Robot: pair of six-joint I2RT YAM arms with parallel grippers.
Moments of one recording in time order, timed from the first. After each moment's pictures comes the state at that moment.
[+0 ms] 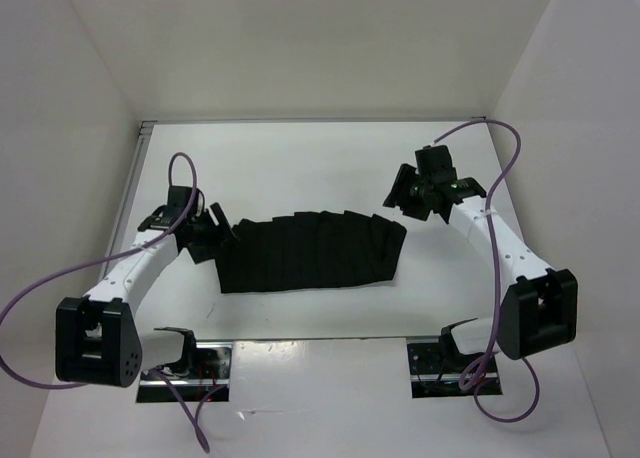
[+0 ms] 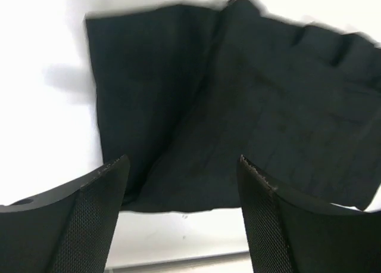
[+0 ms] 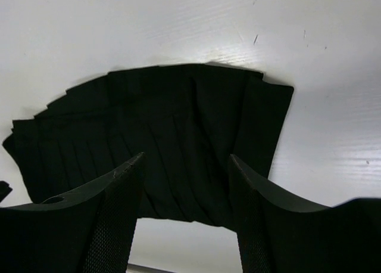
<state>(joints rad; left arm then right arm) -0.06 1.22 0.79 -0.56 0.15 -0.62 0.25 1.35 1.10 -0.61 -0.03 0.62</state>
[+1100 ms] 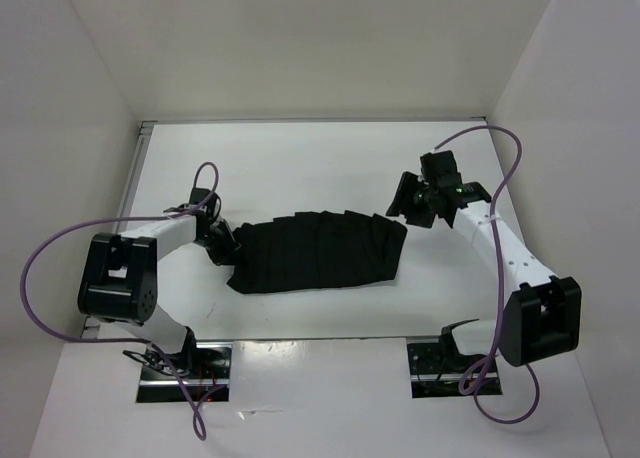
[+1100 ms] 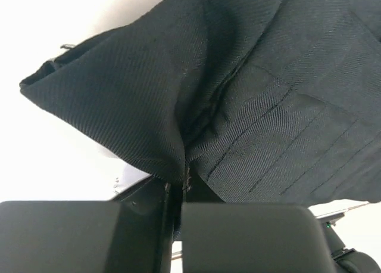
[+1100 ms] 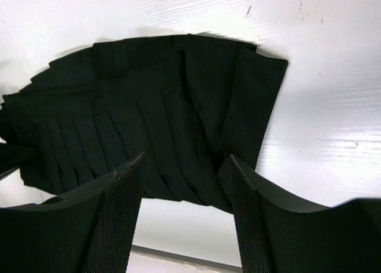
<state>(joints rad) -0.08 1.58 0.79 -0.51 0.28 -0.66 0.22 1.31 1.06 -0.67 -0.09 0.56</state>
